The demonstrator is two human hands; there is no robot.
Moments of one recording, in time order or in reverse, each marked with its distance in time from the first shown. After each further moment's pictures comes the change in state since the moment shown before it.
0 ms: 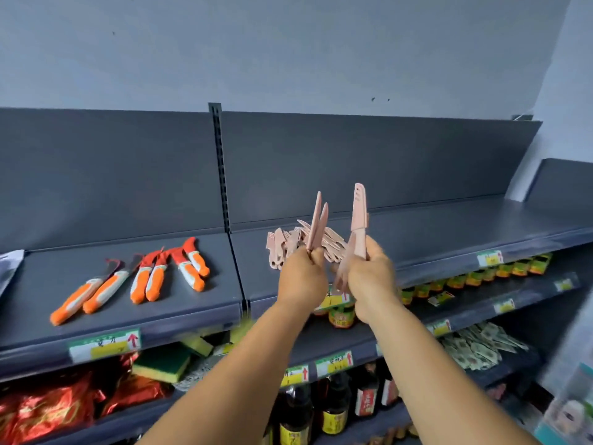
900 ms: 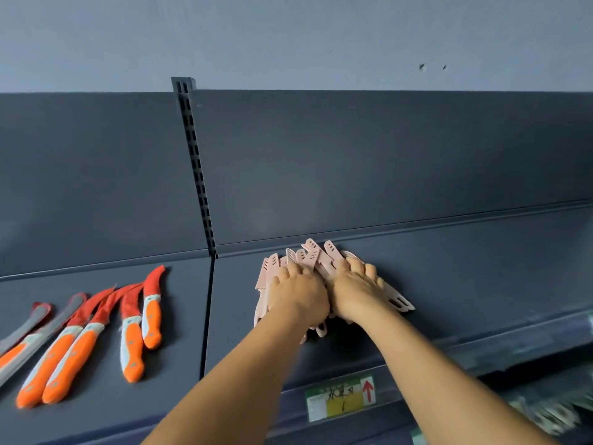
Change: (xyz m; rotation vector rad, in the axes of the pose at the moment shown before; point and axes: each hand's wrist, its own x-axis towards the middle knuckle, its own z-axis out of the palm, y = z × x) left_hand 0.179 -0.050 0.064 0.831 -0.302 -0.135; right_hand 0.192 0.053 0.077 -1.236 -0.436 -0.186
